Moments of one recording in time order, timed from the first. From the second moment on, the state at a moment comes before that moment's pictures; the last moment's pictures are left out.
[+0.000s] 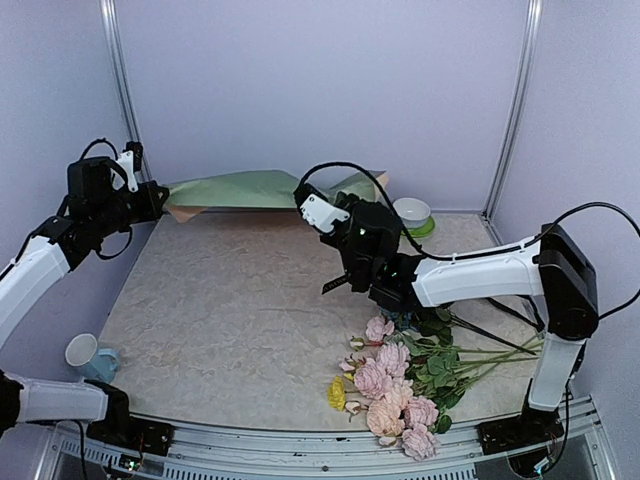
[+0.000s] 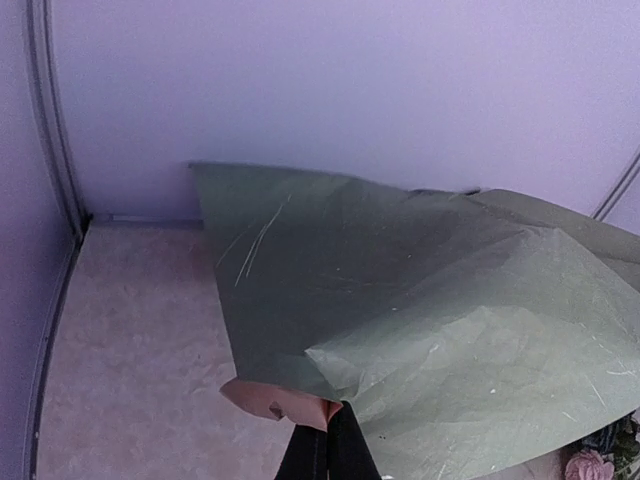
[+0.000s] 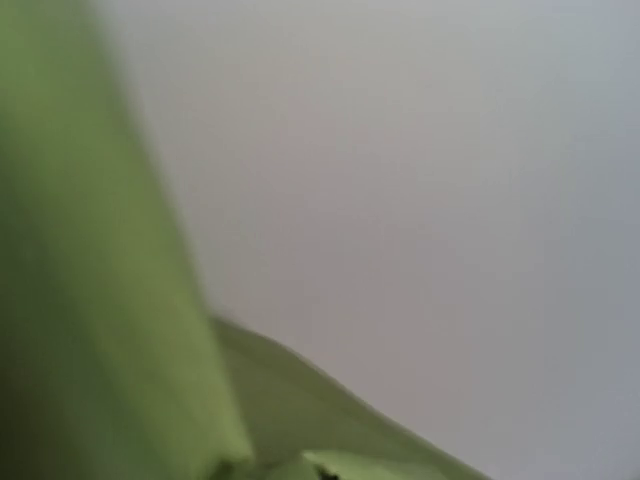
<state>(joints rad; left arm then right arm) -0.21 1.07 1.06 -0.24 0.04 -0.20 1.02 1.84 1.26 0.80 0.88 -1.06</state>
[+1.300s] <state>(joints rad) -0.31 1.26 0.70 -0.40 0.11 -0.38 1.15 2.28 1.76 -0.55 0.31 0.11</state>
